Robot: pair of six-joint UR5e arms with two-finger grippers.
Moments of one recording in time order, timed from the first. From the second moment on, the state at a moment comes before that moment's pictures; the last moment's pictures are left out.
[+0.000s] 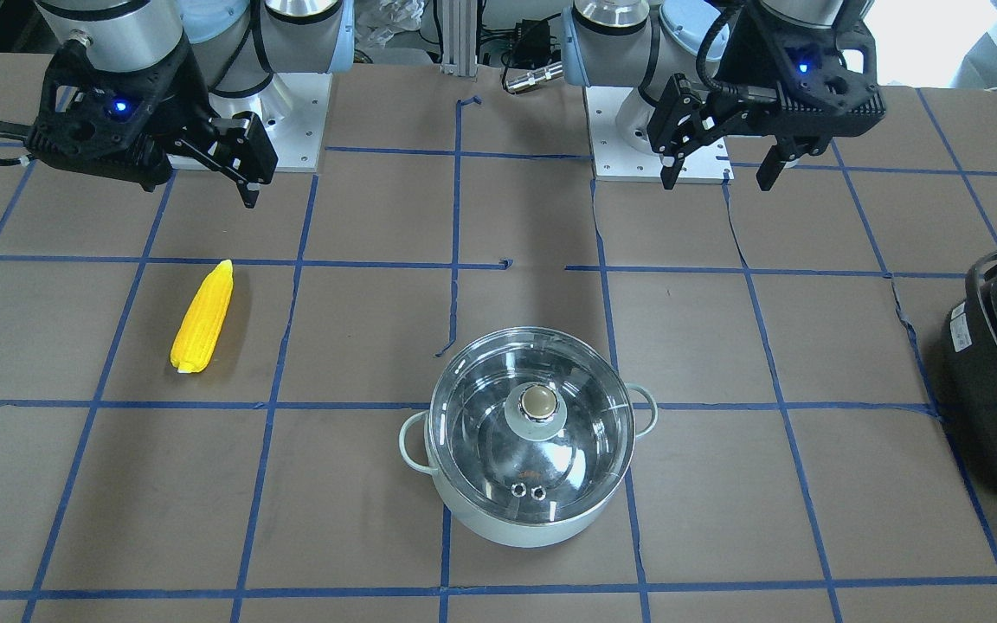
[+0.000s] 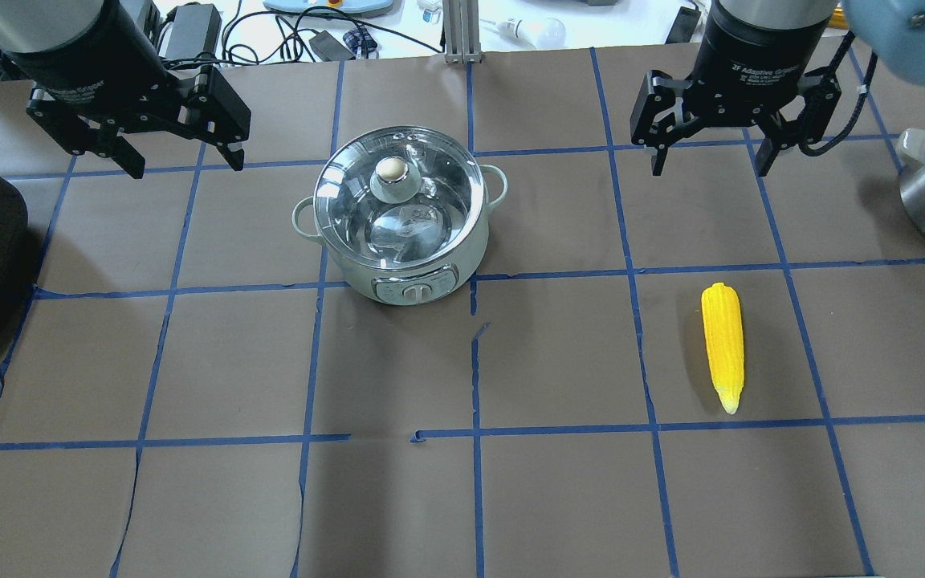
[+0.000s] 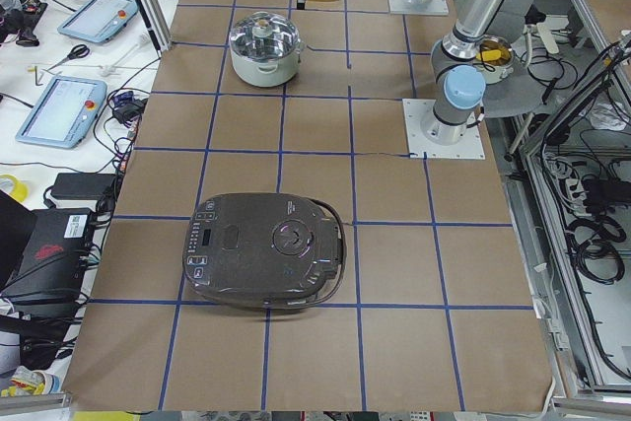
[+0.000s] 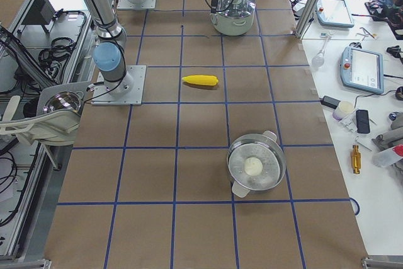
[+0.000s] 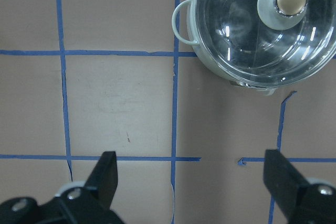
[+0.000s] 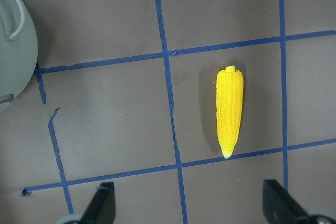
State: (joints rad) left arm -1.57 -1.53 -1.47 -1.65 1.56 -0.03; right arm 1.63 -1.53 1.44 -1.41 -1.64 0.18
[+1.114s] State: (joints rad) left arm -1.57 -1.52 -1.48 -1.62 1.56 -0.03; right arm 1.63 -1.53 1.44 -1.42 -1.63 0.18
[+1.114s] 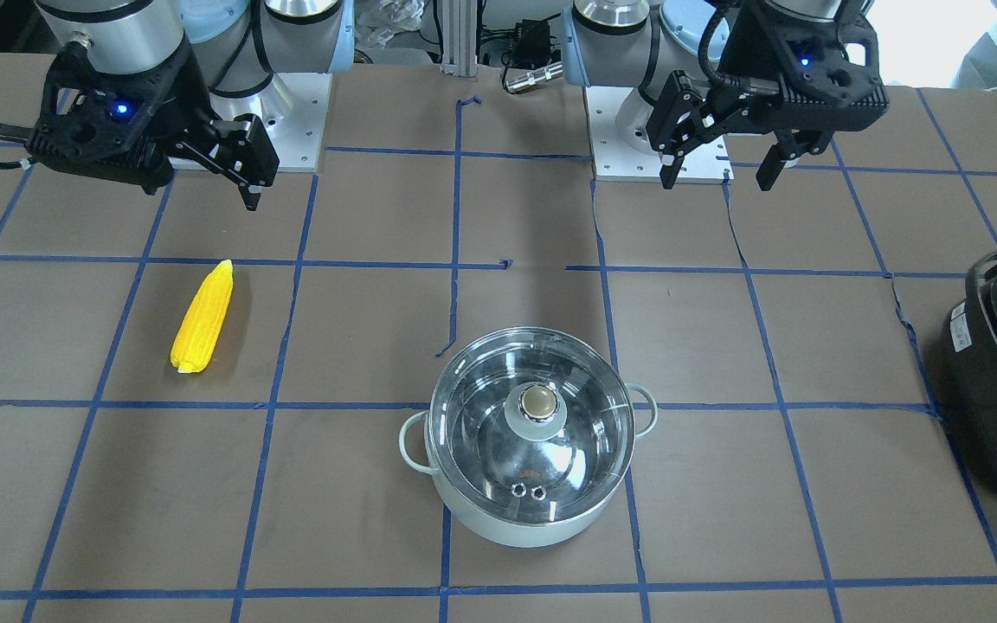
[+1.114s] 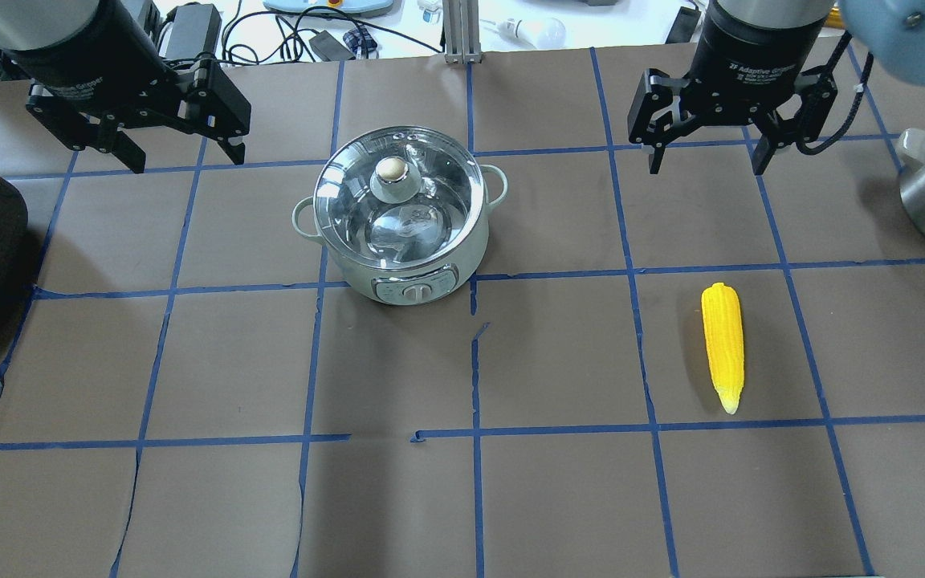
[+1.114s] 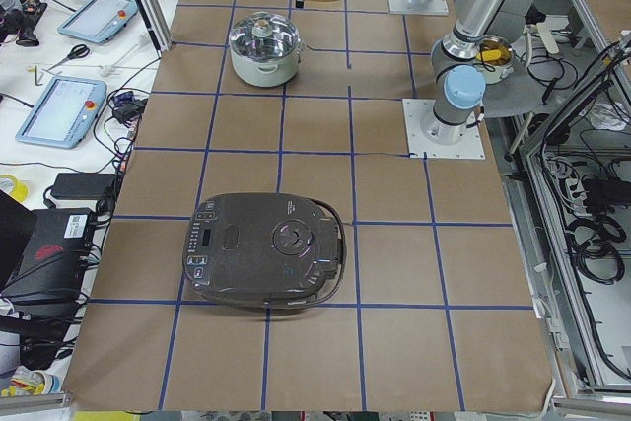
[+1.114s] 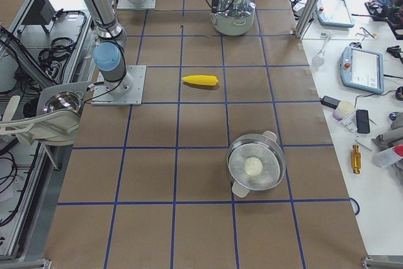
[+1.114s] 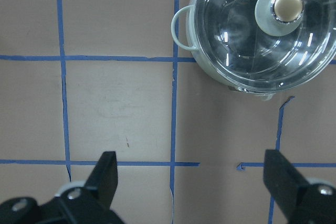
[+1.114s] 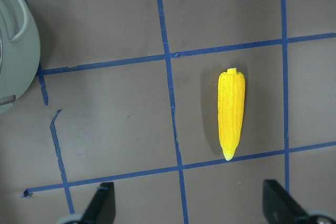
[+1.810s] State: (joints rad) left arm -1.57 -1.50 -1.52 -1.62 1.55 -0.04; right arm 1.63 -1.53 1.44 -1.43 -1.63 0.18
